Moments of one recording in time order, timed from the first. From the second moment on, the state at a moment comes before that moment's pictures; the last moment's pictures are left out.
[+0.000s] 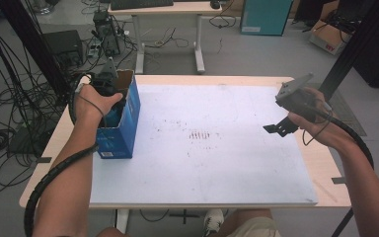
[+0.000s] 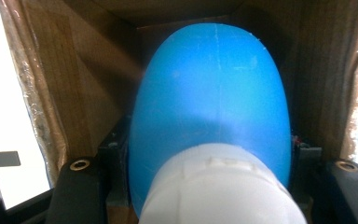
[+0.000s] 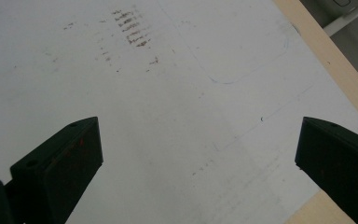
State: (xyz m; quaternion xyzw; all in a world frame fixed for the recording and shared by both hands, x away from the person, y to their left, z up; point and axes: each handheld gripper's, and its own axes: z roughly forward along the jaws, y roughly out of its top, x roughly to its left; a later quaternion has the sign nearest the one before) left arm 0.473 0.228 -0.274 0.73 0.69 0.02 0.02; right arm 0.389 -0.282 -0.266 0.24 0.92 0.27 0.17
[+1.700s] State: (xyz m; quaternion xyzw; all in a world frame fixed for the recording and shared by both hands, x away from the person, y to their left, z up) left arm 0.474 0.228 -0.277 0.73 0.68 0.02 0.01; right arm 0.387 -0.284 -0.261 0.24 0.92 0.27 0.17
